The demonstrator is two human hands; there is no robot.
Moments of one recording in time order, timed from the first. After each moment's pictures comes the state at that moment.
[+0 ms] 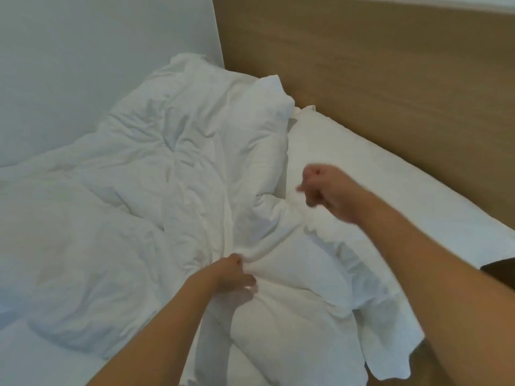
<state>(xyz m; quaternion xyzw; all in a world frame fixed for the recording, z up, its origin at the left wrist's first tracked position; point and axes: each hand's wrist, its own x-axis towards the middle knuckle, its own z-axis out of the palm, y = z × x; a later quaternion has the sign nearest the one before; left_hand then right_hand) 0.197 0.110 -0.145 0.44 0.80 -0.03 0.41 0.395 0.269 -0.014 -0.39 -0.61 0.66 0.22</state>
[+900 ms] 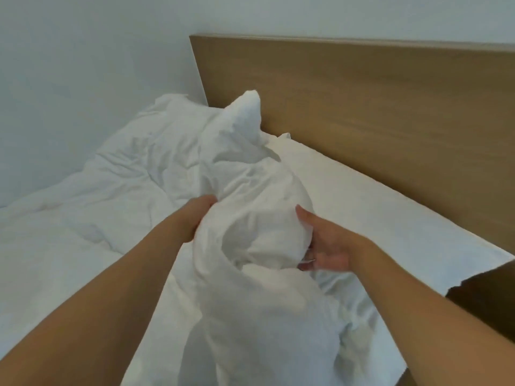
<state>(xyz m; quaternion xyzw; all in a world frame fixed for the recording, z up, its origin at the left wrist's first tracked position) 0.173 0.228 -0.039 0.26 0.77 0.37 0.44 0.462 0.278 -0.061 -0.43 -0.42 0.80 0.06</state>
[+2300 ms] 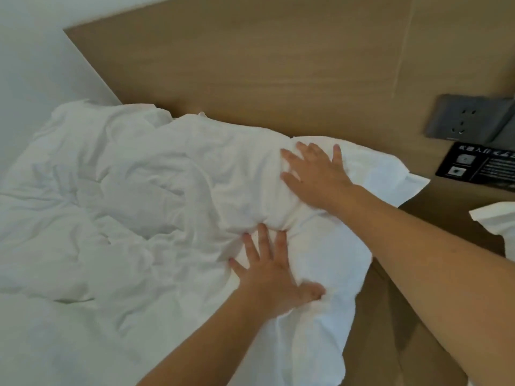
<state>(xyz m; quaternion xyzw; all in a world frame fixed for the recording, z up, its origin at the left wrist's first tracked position) 0.492 0.207 -0.144 0.64 0.73 -0.15 0.19 0.610 0.369 -0.114 -0.55 -0.82 0.10 0.10</state>
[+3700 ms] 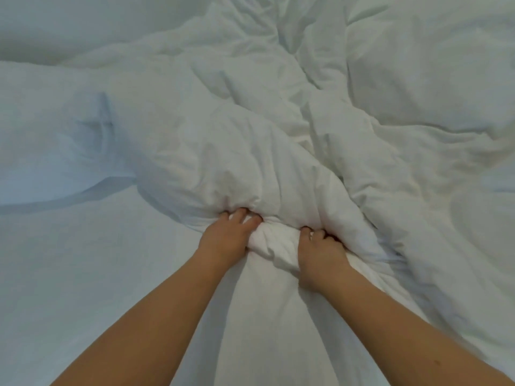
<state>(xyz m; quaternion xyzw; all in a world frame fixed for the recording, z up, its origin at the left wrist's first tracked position) 0.060 -0.098 -0.262 0.54 0.83 -0.11 0.10 0.229 0.014 -0.257 -0.31 -0.91 0.05 -0.25</state>
